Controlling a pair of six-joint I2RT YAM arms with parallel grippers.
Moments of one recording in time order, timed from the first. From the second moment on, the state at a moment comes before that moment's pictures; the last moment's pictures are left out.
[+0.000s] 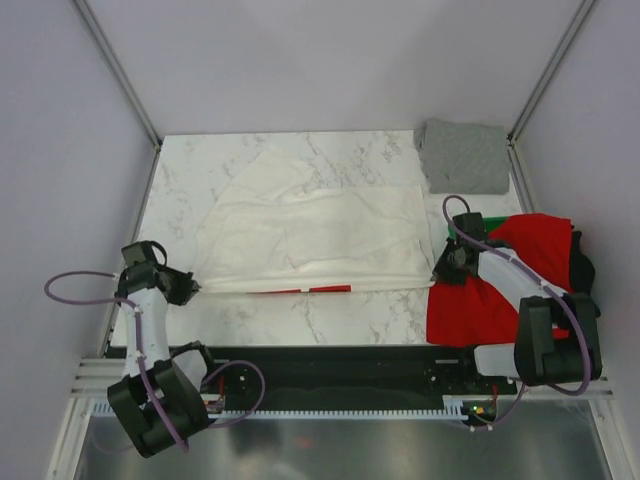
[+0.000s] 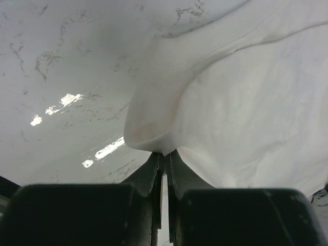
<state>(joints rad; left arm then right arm) 0.46 0.98 0.57 -0.68 0.13 -0.80 0.06 1.36 0.69 -0.50 -0.02 0.60</state>
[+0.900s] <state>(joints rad) 0.12 1.86 1.74 -0.57 0.15 -0.62 0.12 1.94 1.67 -0.71 0.08 0.41</state>
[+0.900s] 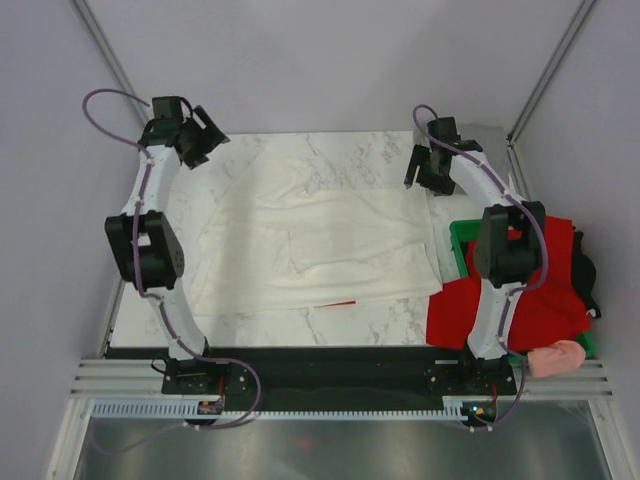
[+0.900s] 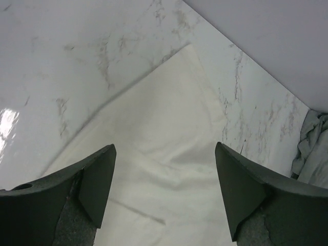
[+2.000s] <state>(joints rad) 0.01 2.74 2.46 -0.28 0.30 -0.57 0.14 2.39 2.02 -0.71 0.23 0.42</state>
